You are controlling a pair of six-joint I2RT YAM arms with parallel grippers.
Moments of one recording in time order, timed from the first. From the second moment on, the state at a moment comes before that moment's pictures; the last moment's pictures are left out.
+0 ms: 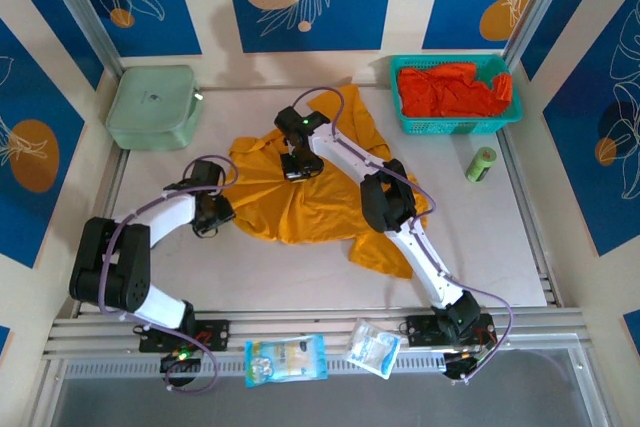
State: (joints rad) left arm -0.19 1.50 0.76 -0.50 -0.03 -0.66; right arm 0.68 2.61 2.44 -1.20 -0.13 0.43
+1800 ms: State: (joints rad) left arm -0.17 1.15 1.09 -0.96 -0.21 -0.52; right arm 0.96 2.65 2.63 -1.15 -0.05 -0.03
